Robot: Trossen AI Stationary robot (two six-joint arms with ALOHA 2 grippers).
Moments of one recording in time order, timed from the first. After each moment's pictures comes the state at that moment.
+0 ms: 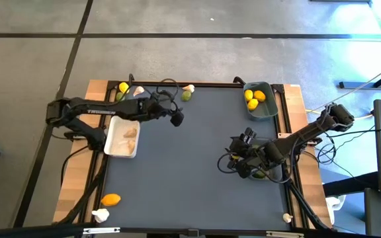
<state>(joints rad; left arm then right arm) 0.24 1.42 0.94 -0.21 -0.45 -0.43 0.49 1.38 0.97 -0.75 0.79 0.70</state>
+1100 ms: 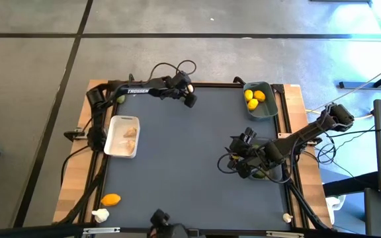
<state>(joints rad) 0.55 1.95 1.34 -0.31 -0.21 -0.31 0.49 1.38 0.97 -0.76 0.80 0.67</state>
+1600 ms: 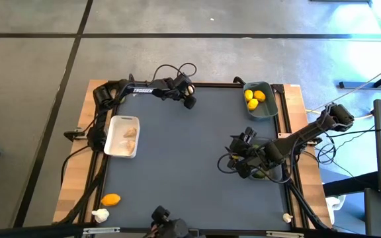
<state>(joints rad) 0.58 2.04 1.34 -0.27 -0.18 -0.27 0.49 1.38 0.97 -0.75 0.83 0.67</state>
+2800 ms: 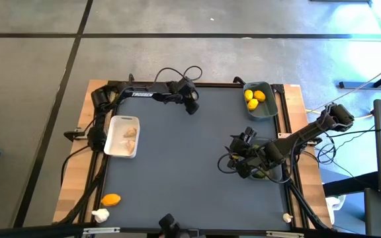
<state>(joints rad) 0.49 1.99 1.34 -0.25 -0.18 -0.14 0.49 1.38 0.97 -0.76 0.83 0.67</state>
